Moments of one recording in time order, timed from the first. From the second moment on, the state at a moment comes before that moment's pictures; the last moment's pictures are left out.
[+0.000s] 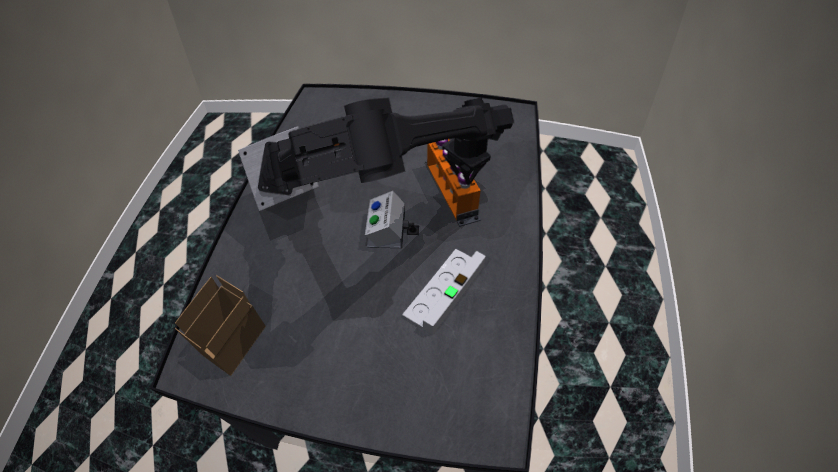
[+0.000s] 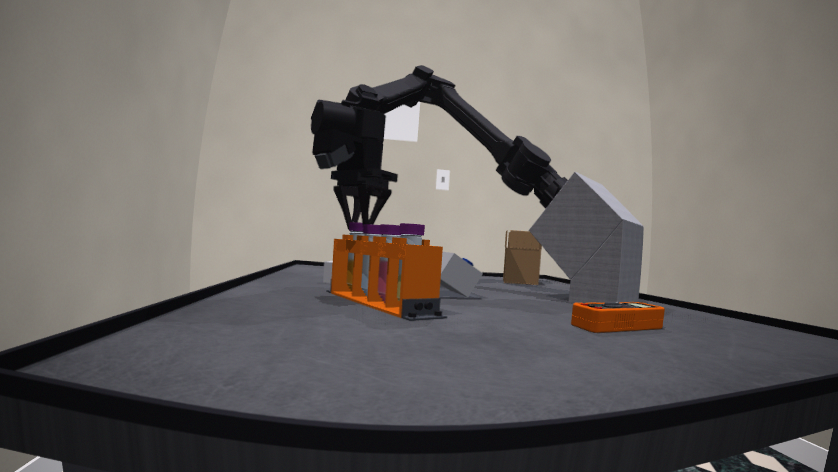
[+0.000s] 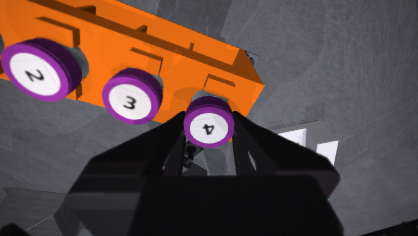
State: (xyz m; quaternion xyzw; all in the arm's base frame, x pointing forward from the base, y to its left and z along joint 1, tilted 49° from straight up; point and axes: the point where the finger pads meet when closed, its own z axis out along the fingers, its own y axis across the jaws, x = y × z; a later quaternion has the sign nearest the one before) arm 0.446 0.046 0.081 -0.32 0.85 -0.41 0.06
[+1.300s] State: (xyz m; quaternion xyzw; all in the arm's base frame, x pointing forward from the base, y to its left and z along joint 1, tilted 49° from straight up) arm 0.447 0.046 0.081 -0.01 0.91 -0.36 0.20
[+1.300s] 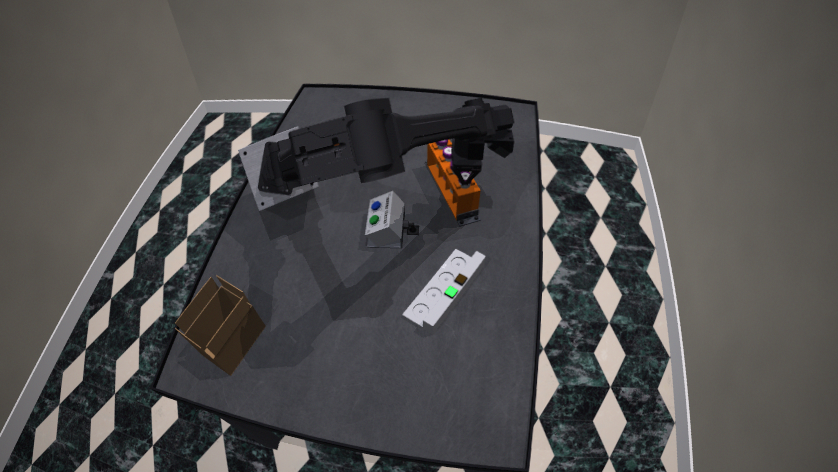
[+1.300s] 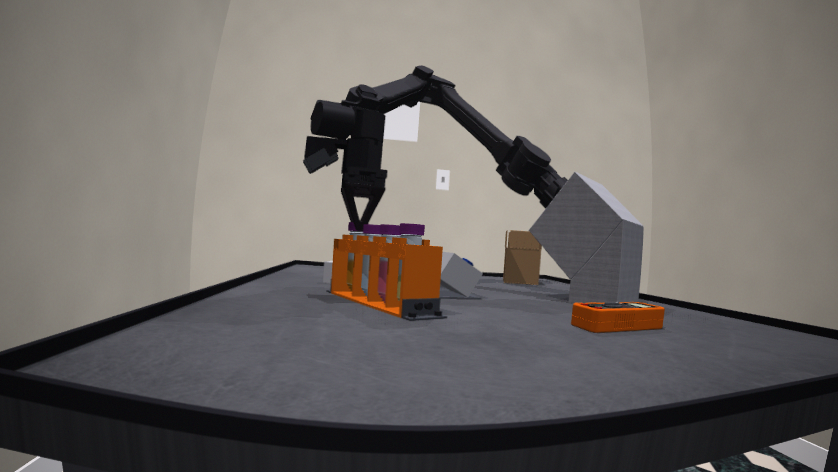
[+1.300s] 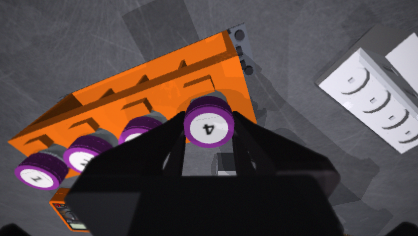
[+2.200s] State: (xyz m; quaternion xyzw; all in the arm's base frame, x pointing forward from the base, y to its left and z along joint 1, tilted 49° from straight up) arm 0.447 0.046 0.081 -0.09 0.91 -0.38 0.16
